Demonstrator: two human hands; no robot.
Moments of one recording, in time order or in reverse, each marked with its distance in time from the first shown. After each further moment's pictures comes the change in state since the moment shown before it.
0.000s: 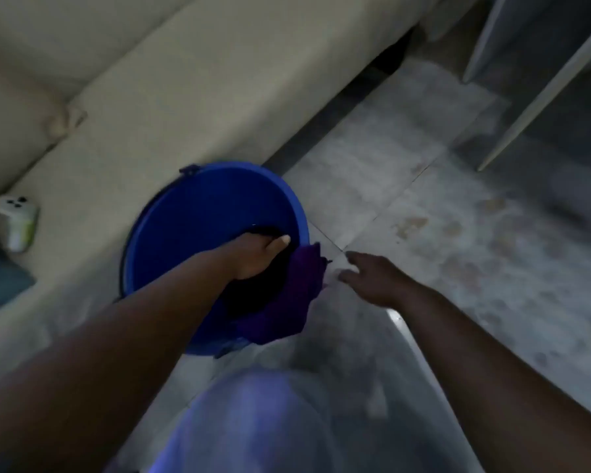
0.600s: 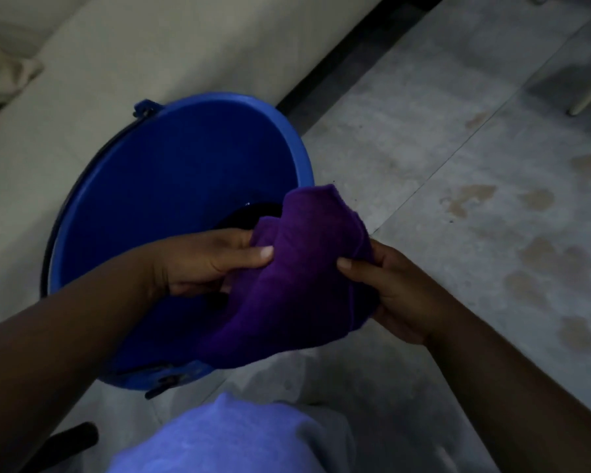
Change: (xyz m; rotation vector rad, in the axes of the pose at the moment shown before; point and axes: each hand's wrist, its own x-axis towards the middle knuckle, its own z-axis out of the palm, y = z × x) left_hand 0.061 -0.074 0.052 -0.610 -0.399 0.200; right_hand 0.076 0.064 0.083 1.126 -0.243 -0.322
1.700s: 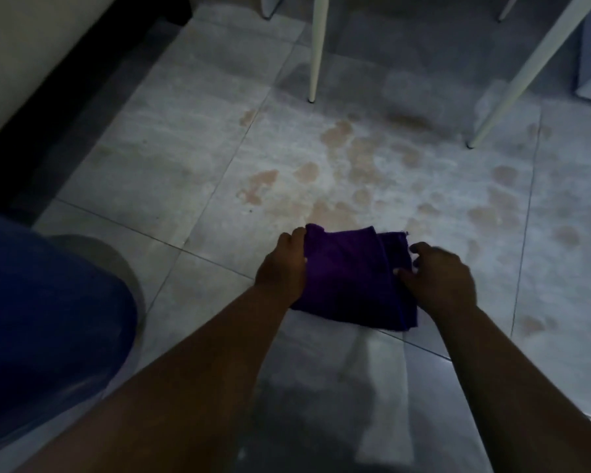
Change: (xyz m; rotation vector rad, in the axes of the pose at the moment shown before) left_hand 0.318 0.015 0.244 0.808 0.480 0.441; right_hand -0.202 0.057 -0.264 -1.287 1.266 0.301
